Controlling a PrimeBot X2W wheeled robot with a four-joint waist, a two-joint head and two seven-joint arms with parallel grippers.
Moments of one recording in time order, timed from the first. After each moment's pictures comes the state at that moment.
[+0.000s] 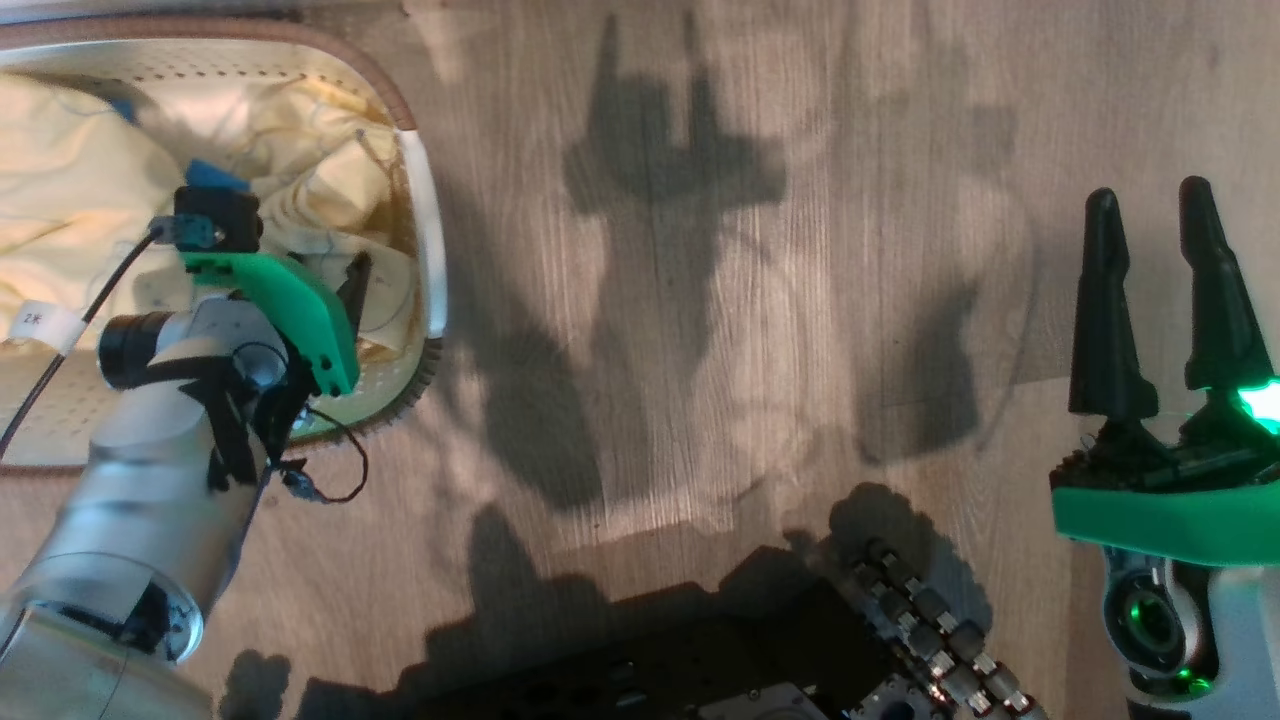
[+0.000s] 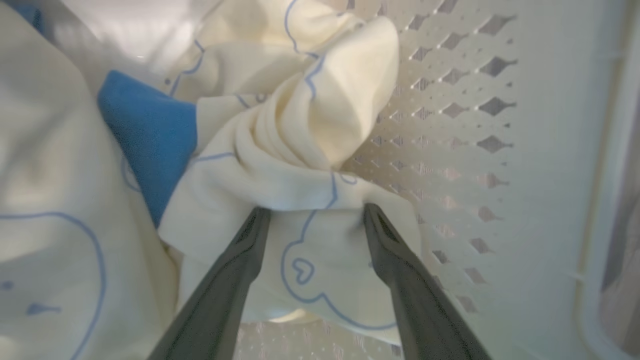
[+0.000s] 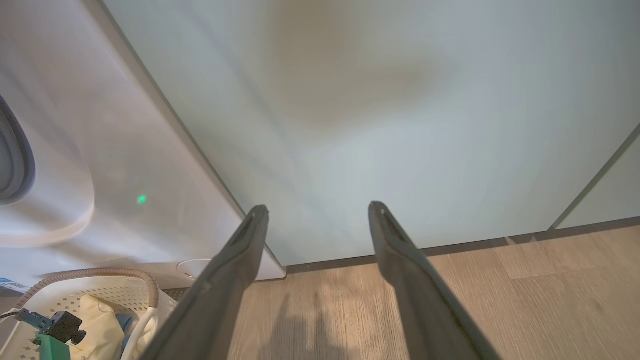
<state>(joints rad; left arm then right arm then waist) -0.91 0.27 -0.57 1.14 -0.73 -0.13 -0.06 -0.21 -0.03 0.14 -0.22 0.36 0.13 -0.26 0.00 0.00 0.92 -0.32</state>
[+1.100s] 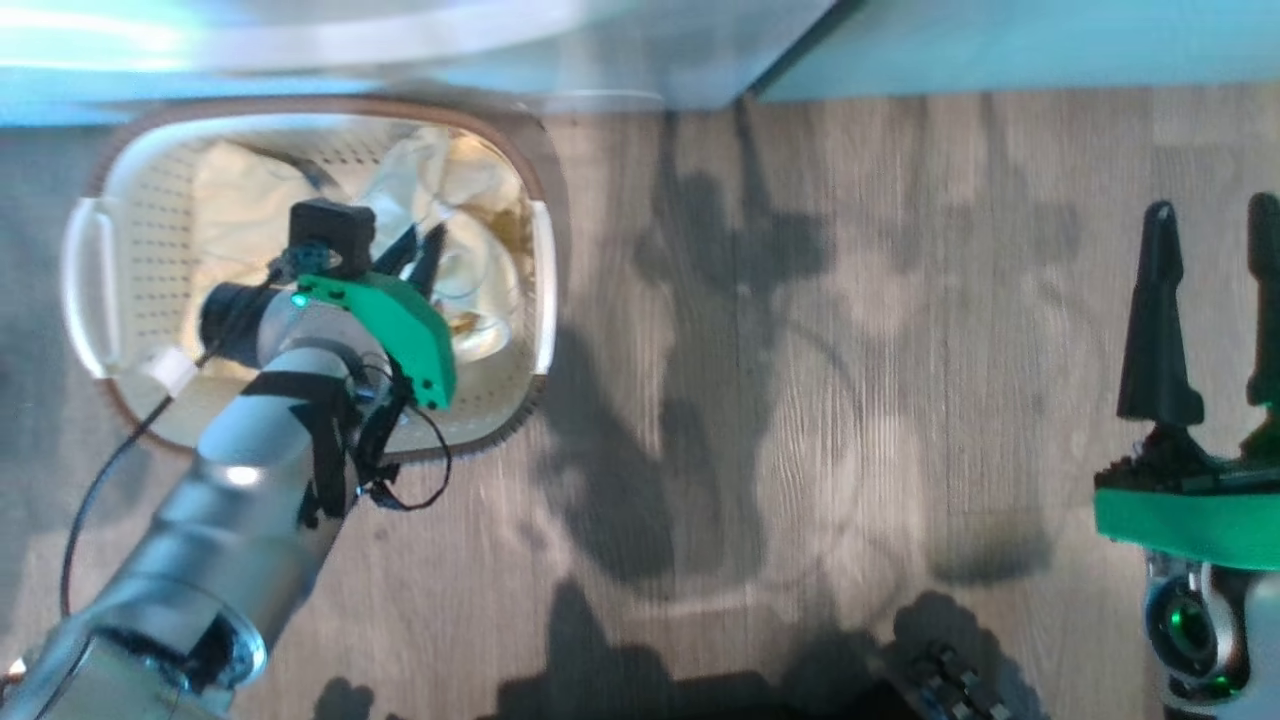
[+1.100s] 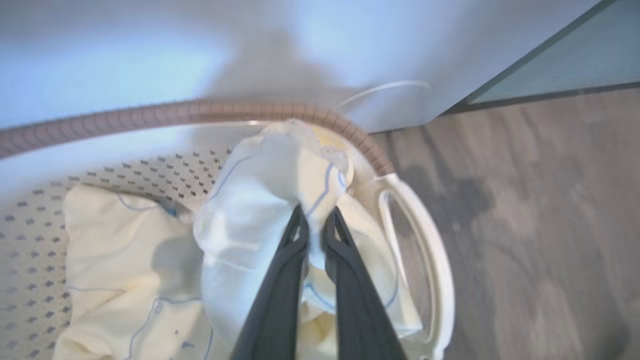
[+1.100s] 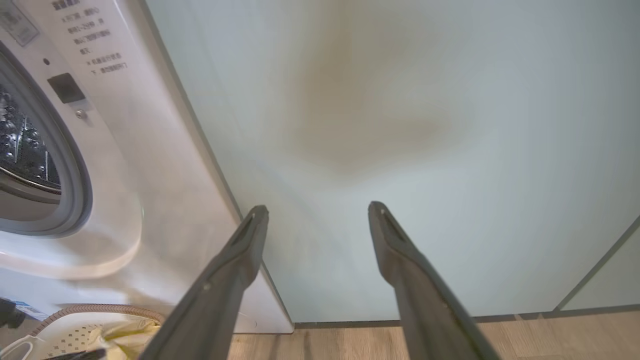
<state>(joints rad) -0.85 0.21 -0.61 0.98 -0.61 -0.05 -0.25 -0.19 -0.03 0.05 -0.21 0.26 0.13 -0.26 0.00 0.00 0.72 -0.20</state>
